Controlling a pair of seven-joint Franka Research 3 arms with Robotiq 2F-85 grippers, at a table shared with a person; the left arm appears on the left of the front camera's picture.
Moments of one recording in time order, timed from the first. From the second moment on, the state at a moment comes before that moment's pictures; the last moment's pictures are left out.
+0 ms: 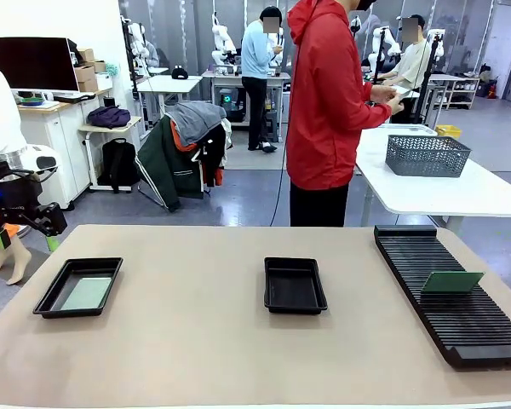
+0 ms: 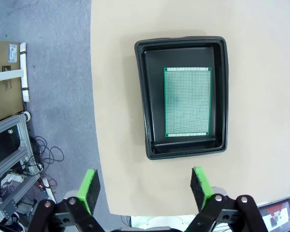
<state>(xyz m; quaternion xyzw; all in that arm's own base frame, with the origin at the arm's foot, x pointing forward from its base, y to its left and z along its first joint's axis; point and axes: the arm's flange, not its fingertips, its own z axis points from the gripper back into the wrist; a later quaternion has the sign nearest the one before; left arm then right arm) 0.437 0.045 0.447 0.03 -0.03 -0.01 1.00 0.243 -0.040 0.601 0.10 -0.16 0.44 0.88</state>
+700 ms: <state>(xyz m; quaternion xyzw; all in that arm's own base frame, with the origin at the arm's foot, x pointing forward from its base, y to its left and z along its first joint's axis) 0.437 0.045 0.447 0.03 -0.03 -0.01 1.00 0.214 -0.057 0.638 -0.03 -0.14 0.67 0.73</state>
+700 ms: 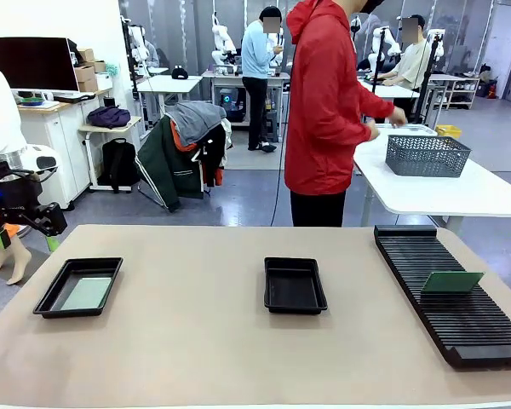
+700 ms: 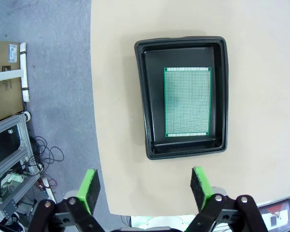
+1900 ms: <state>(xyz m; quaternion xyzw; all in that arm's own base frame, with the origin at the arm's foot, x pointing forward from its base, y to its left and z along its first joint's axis) 0.437 0.045 0.447 0.03 -0.03 -0.01 1.00 0.209 -0.067 0.643 -0.03 -0.14 0.71 0.69</state>
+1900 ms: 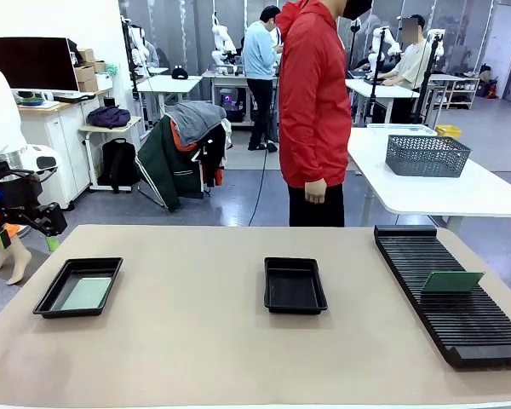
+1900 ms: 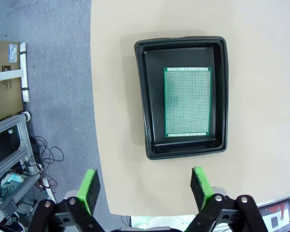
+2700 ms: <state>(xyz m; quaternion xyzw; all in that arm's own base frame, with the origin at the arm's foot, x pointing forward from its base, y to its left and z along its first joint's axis) 0.437 0.045 0.447 0.03 -0.03 -0.01 1.00 0.265 -0.068 0.582 -0.01 -0.14 0.71 0.69</state>
